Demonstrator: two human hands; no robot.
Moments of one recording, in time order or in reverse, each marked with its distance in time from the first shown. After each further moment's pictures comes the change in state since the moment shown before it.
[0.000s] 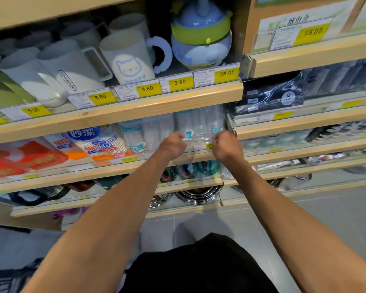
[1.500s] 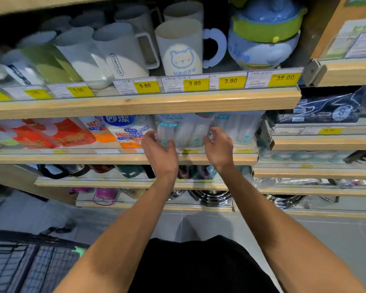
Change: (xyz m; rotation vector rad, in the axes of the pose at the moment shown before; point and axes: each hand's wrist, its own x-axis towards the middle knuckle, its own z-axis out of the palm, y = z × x) left_hand -0.032 -0.087 -0.017 -0.488 0.982 0.122; right_hand -0.013 -0.082 0.060 0.424 0.019 -0.120
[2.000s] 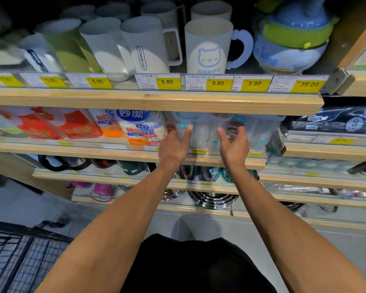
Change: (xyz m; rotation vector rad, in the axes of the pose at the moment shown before) left_hand 0.033 0.008 -0.005 0.492 -0.426 -0.024; right_hand -0.002 -0.010 0.004 0.083 0.236 0.013
